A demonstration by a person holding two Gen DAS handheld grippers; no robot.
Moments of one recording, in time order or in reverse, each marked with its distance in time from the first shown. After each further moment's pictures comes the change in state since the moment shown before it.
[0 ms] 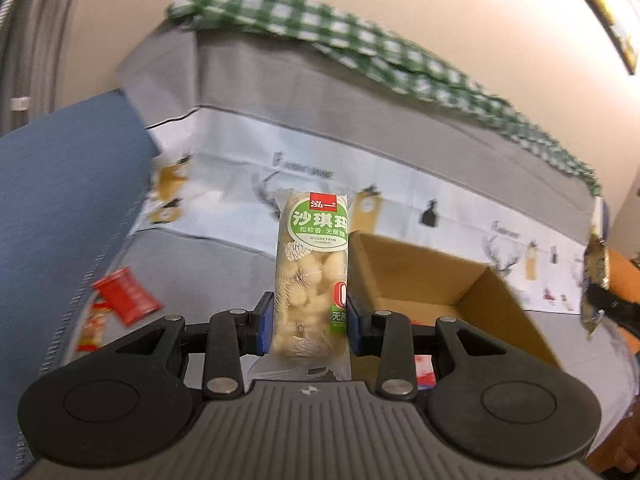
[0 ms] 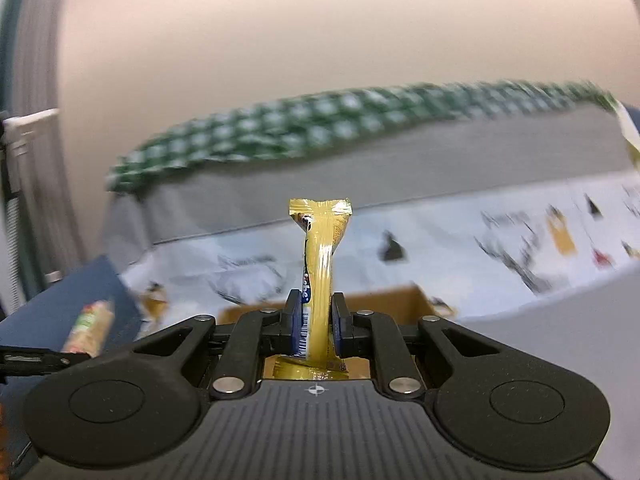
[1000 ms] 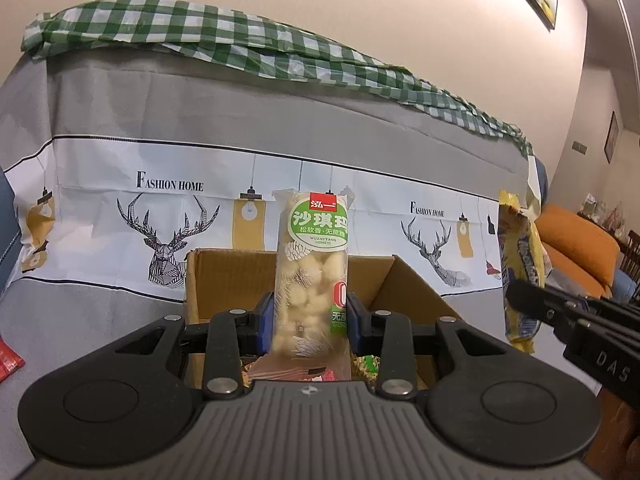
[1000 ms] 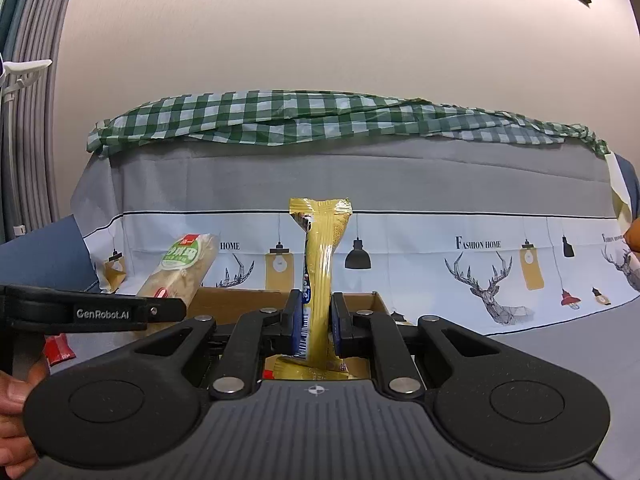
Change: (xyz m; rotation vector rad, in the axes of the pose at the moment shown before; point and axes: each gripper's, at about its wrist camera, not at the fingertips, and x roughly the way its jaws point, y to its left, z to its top) left arm 0.077 -0.104 -0.005 0.162 -0.027 -0.179; right arm 0.011 0.008 -0.011 -0.184 -0.014 -0.075
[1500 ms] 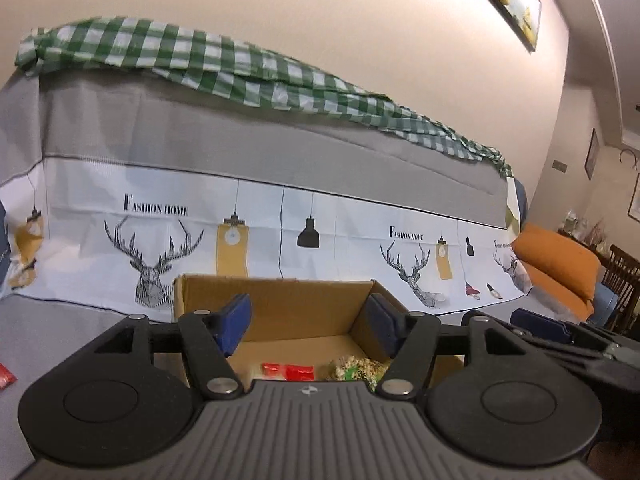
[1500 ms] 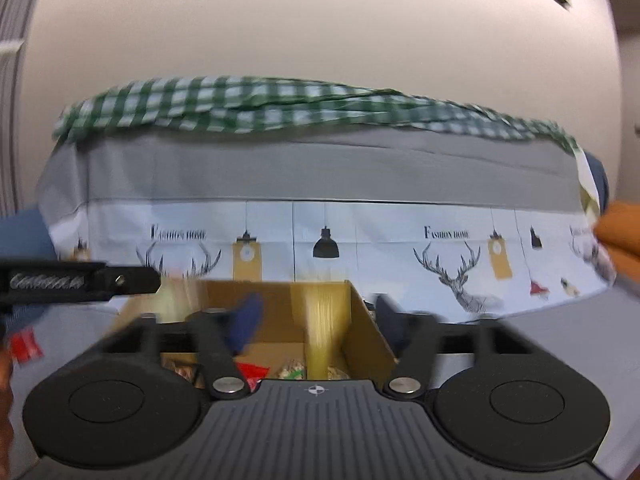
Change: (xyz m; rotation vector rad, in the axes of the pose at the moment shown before) left arm -0.021 0.000 0.005 0.013 -0.078 -0.060; right arm 0.008 0.011 -0.002 0.033 0.024 -0.126
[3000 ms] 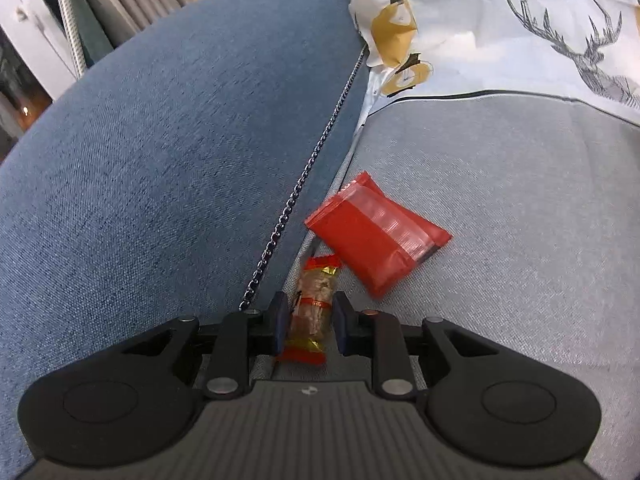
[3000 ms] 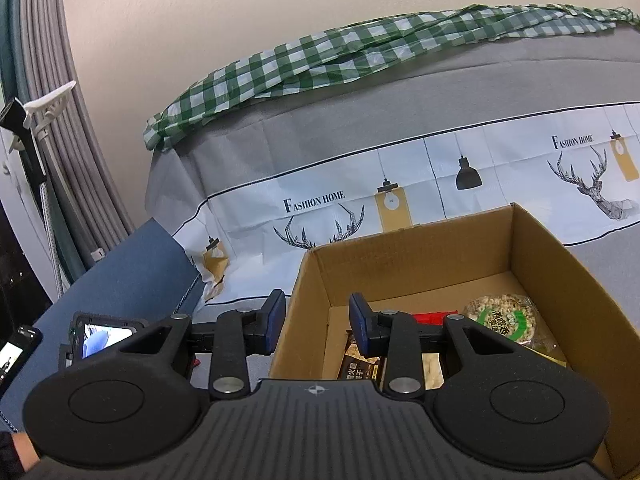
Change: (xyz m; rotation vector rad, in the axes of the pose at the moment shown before) left arm 0.044 0.229 -0.072 0.040 0.569 1.058; right arm 0.017 0.069 0.000 0.204 0.174 0.361
